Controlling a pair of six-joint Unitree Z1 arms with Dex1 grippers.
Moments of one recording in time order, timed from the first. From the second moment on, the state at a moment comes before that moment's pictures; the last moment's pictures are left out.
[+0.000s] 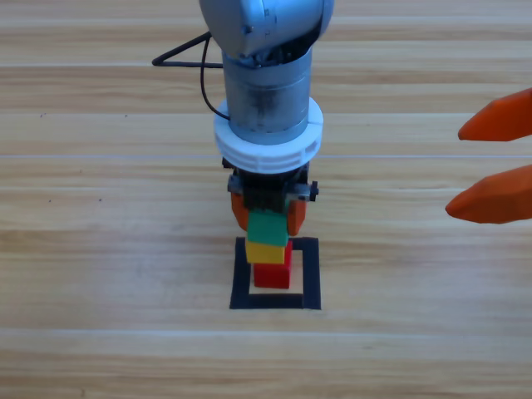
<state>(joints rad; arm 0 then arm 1) -0.89 2.29 -2.17 1.41 0.03 -0.81 0.69 1.33 -0.97 0.37 0.55 -0.23</state>
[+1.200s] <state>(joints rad) -0.89 2.20 -2.15 1.41 0.08 -0.86 0.69 1.33 -0.97 0.37 0.55 -0.23</state>
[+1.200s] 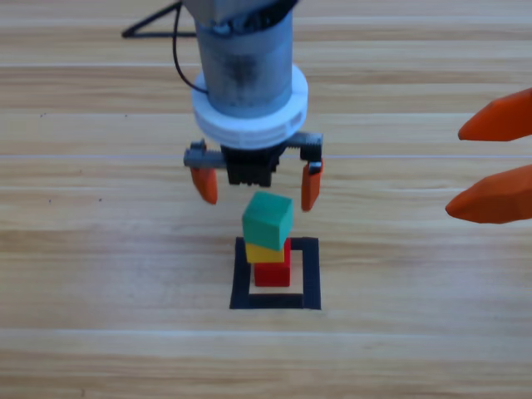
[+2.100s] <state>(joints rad) -0.94 1.46 -1.29 0.60 0.06 -0.33 0.69 1.33 -0.97 0.37 0.55 -0.23</state>
